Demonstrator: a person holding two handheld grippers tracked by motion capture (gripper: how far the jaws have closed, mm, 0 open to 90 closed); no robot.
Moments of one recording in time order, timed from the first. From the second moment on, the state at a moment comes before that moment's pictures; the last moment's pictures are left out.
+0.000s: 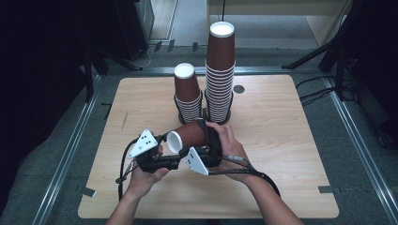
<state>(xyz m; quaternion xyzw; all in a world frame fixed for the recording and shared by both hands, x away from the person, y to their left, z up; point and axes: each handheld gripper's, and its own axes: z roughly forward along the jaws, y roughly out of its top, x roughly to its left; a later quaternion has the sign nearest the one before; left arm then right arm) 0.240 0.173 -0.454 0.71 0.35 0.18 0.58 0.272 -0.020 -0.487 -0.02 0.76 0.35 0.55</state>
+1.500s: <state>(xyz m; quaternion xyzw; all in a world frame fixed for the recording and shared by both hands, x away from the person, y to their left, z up) 0.243 0.186 -0.457 0.67 0.37 0.19 0.61 0.264 -0.034 -0.483 -0.03 0.74 0.35 0.57</state>
